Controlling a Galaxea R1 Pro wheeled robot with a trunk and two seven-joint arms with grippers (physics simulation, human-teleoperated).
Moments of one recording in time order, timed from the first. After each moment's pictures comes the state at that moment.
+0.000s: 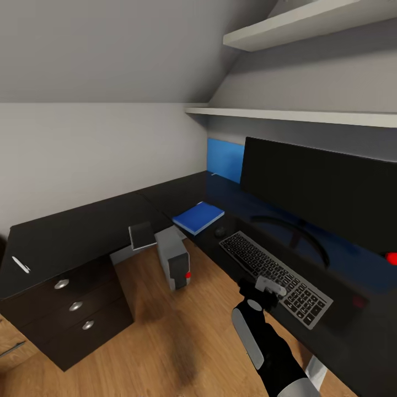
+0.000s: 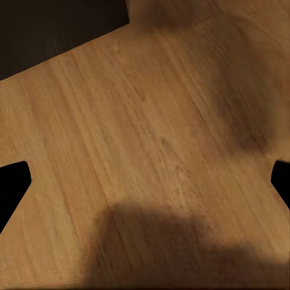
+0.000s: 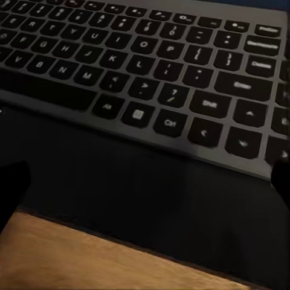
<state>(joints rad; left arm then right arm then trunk) -0.36 0.02 -1.71 -0.28 1.72 -0.56 0.45 -0.46 0.15 0.25 -1.08 -0.40 0.14 -0.86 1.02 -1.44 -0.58</state>
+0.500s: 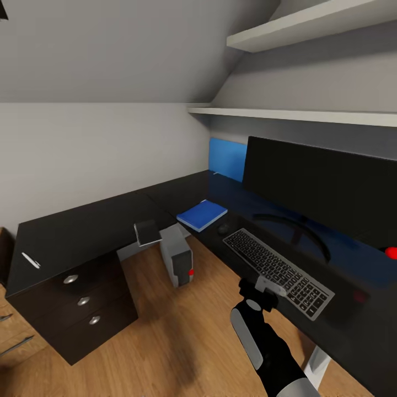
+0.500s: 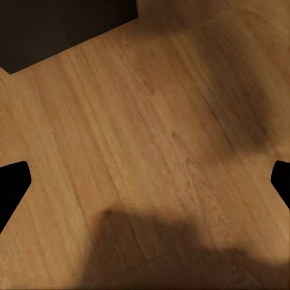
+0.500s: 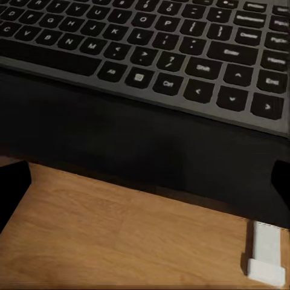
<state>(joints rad) -0.36 0.02 -1.71 -0.28 1.71 -0.56 0.45 -0.46 0.15 0.26 -1.08 -0.40 0.14 -0.88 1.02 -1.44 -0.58</state>
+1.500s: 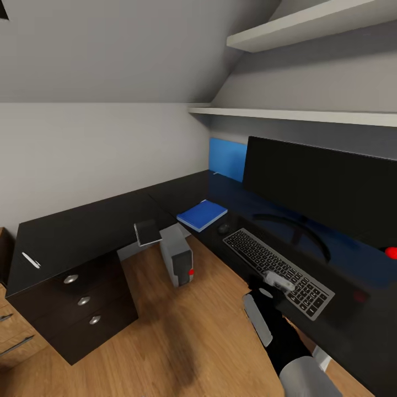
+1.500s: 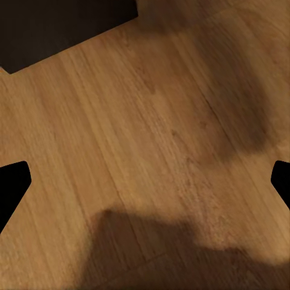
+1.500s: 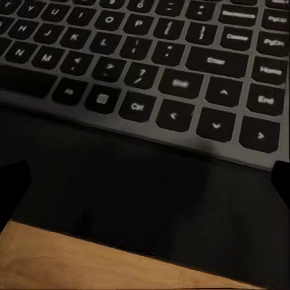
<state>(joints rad) -0.36 0.02 -1.72 -0.28 1.71 -0.56 0.45 -0.55 0.11 0.15 -0.97 -0.47 0.18 -0.81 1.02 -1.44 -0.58</state>
